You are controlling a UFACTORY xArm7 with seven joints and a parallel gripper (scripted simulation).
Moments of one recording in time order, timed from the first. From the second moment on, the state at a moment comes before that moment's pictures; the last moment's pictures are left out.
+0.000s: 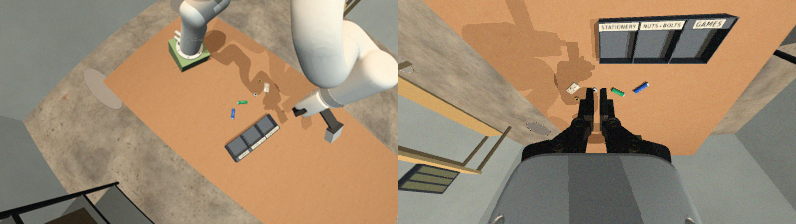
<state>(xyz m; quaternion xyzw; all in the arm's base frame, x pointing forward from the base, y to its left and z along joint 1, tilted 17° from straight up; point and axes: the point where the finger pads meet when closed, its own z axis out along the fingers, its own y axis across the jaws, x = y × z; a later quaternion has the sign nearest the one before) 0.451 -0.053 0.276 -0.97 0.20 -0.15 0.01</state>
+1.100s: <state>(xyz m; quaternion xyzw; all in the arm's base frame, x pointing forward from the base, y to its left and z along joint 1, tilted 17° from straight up) 0.353 -0.021 0.230 -0.99 0.07 -0.14 -0.05</state>
